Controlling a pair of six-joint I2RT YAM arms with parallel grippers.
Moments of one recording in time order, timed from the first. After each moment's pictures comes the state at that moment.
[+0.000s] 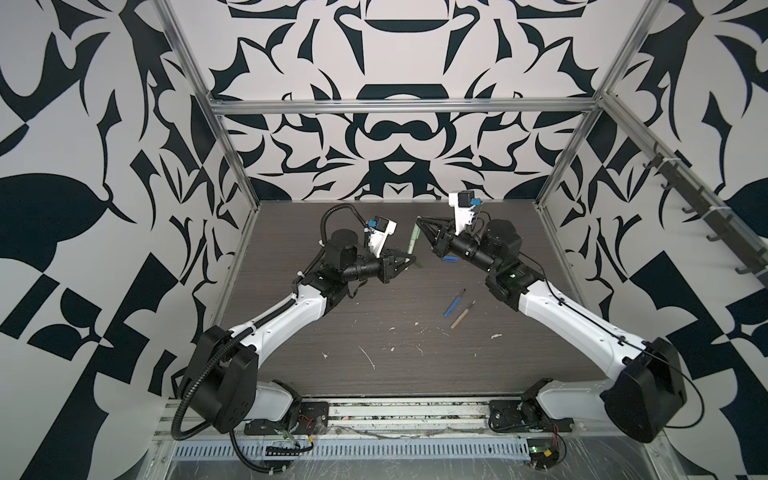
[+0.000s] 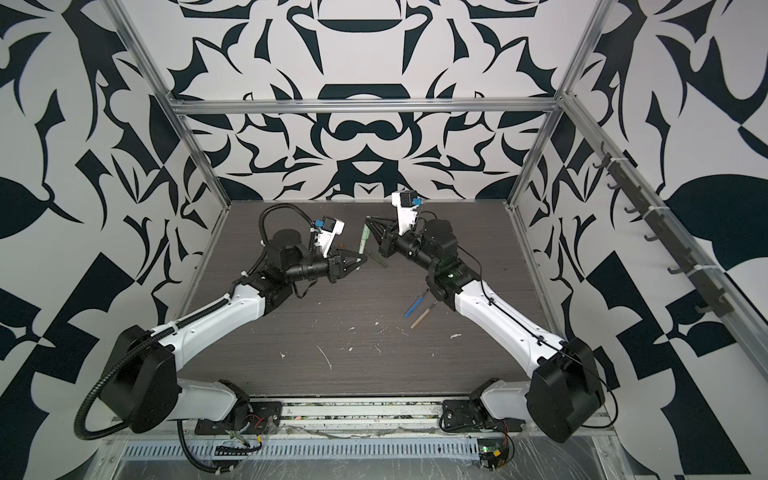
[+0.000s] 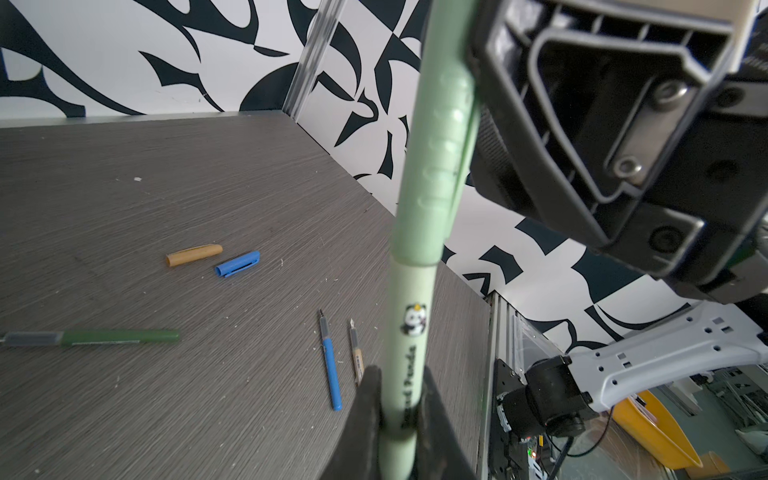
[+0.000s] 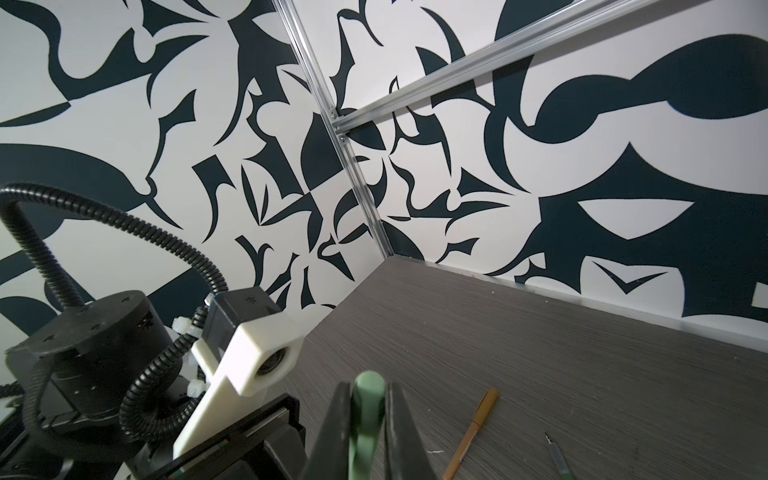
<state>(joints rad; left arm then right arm) -0.56 1.40 0.93 0.29 0.70 -0.45 0.55 1.31 0.99 0.30 -0.36 0.40</state>
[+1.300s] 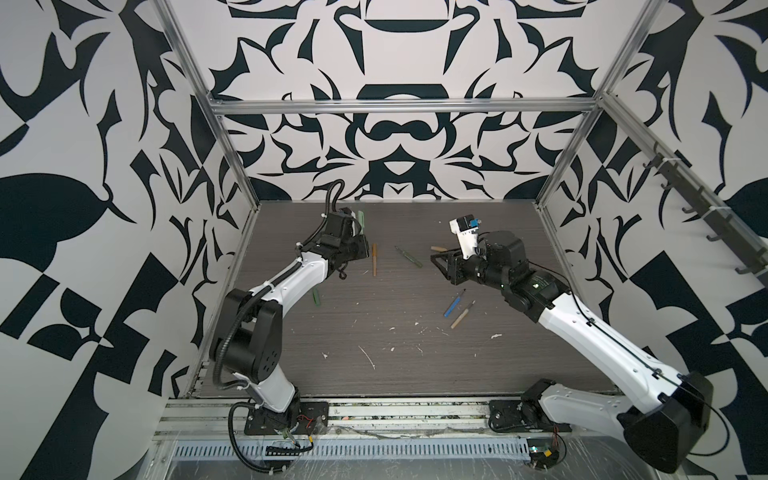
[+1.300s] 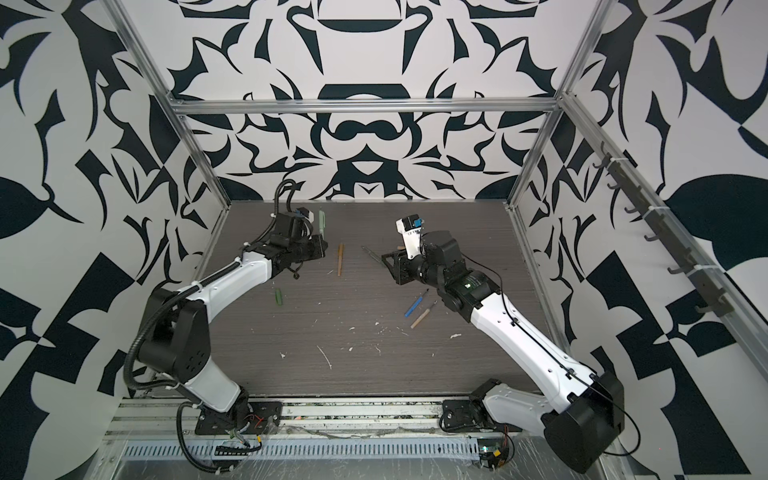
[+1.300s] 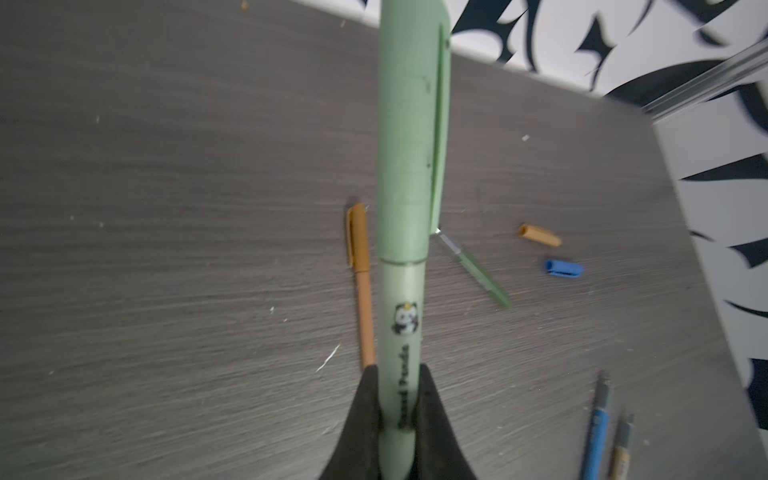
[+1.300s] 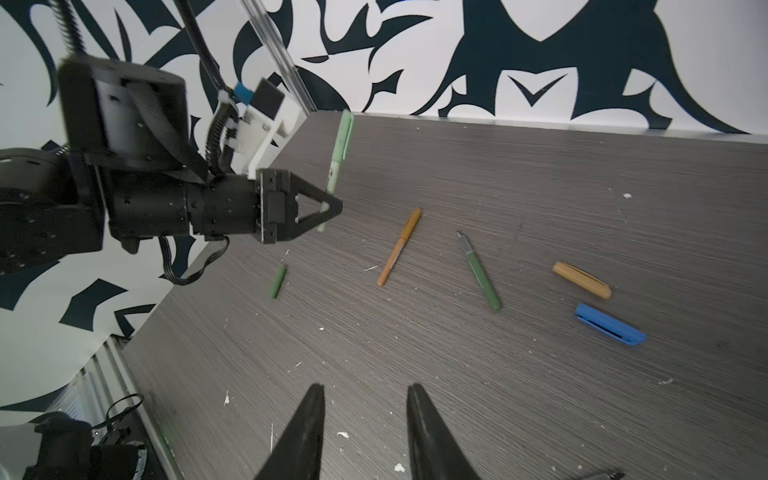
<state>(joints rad) -0.40 1.69 1.20 -0.29 0.10 -0.44 0.54 1.15 1.03 -0.34 -0.23 0.32</state>
